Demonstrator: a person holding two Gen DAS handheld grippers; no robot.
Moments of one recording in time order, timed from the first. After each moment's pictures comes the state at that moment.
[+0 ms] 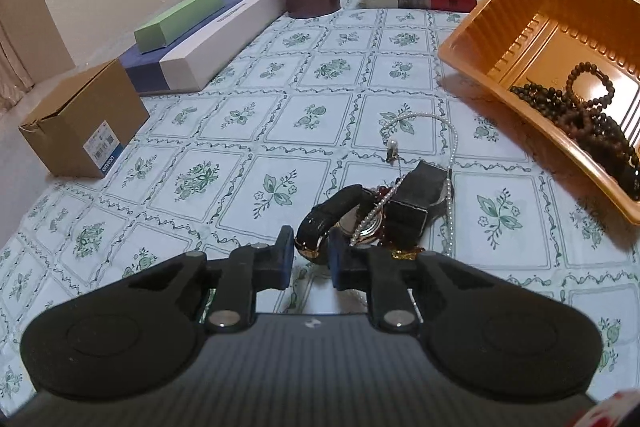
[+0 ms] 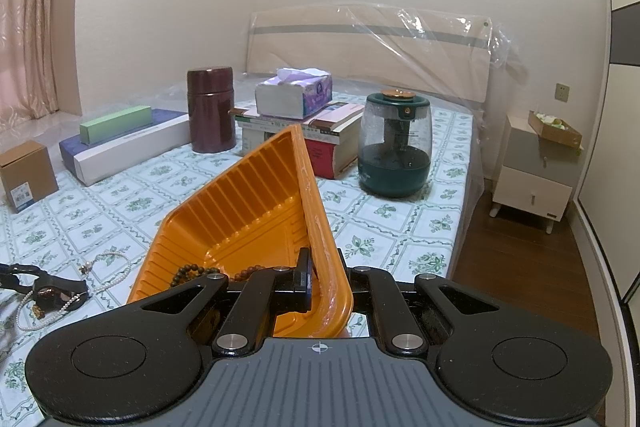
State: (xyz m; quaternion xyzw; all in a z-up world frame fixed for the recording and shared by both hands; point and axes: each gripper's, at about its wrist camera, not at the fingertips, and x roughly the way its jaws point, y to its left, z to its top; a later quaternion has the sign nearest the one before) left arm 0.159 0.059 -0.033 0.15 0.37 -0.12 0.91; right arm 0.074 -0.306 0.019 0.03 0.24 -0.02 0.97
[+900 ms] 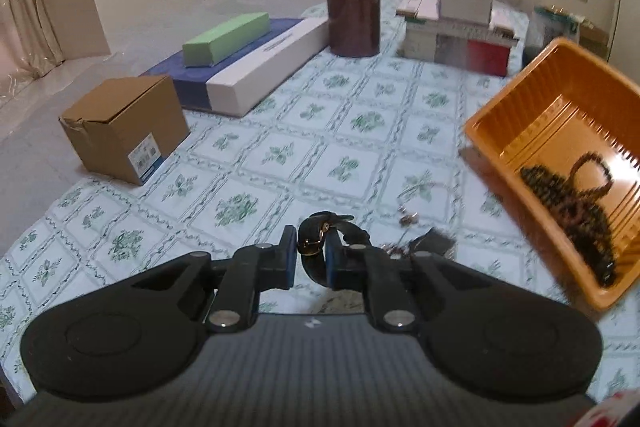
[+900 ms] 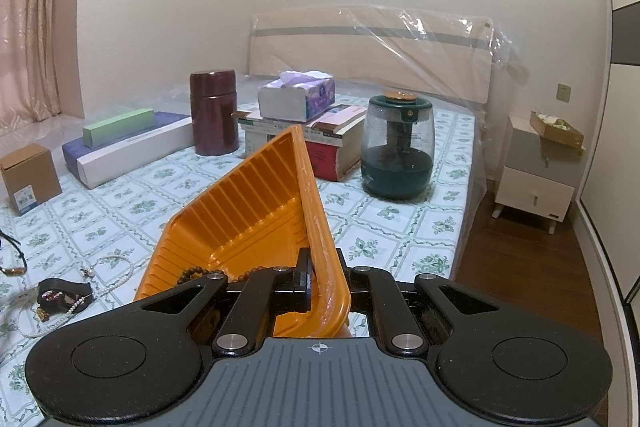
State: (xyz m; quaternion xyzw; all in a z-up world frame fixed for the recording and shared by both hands) left arm 0.155 0.073 0.027 0.08 0.35 -0.08 0.93; right arm 0.073 -0.303 0.023 0.03 0.24 -0.02 0.97
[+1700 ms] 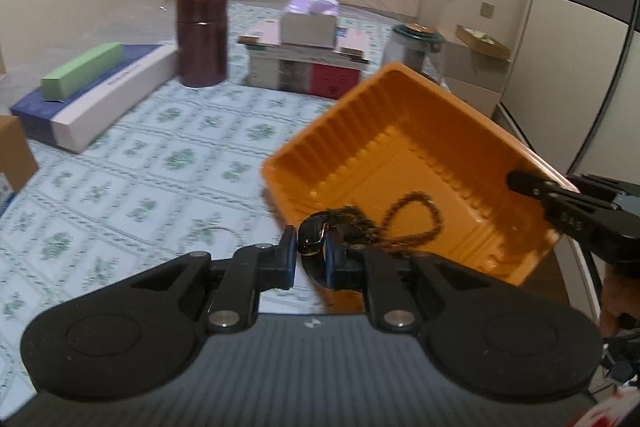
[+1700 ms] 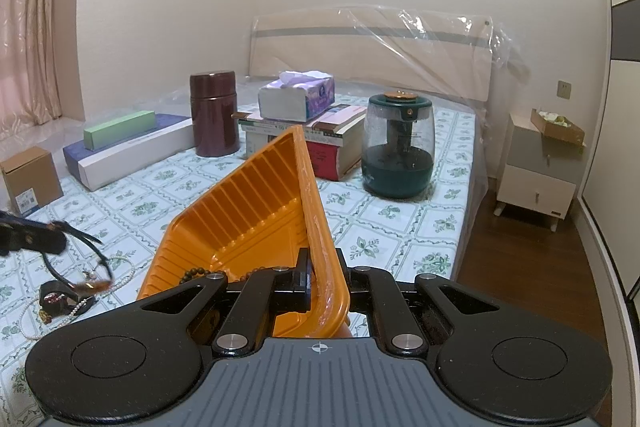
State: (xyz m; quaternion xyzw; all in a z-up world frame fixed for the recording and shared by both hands) left arm 0.135 -0.070 0.044 0.04 0.34 -0.23 0.91; right arm 0.072 -0.302 0.023 0.03 0.24 -0.02 0.97
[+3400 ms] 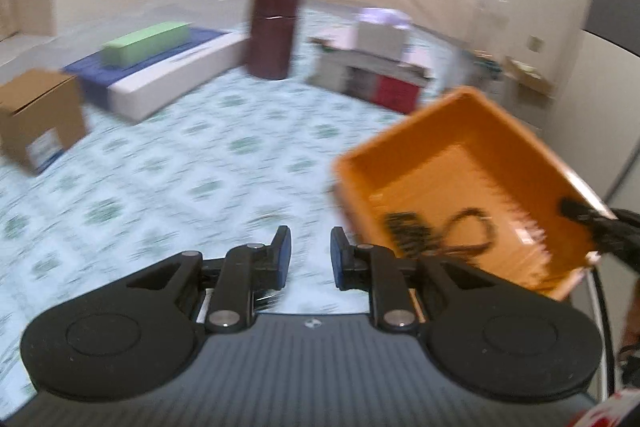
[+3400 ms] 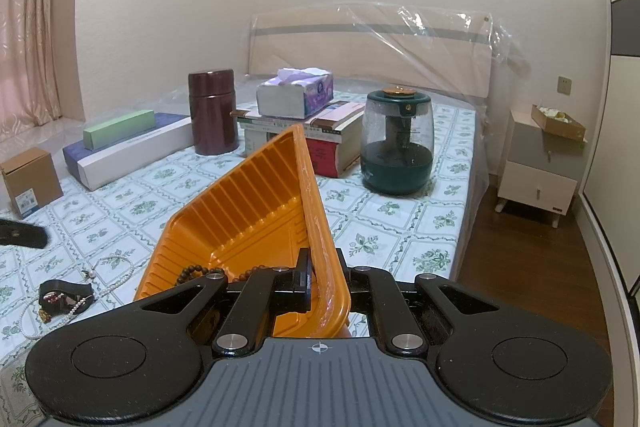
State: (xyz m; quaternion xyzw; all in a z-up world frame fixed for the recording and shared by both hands) left arm 0.139 -0.003 0.038 -0.02 0.34 -0.14 0.93; right arm 0.074 -0.302 0.019 0.04 0.24 -0.02 0.97
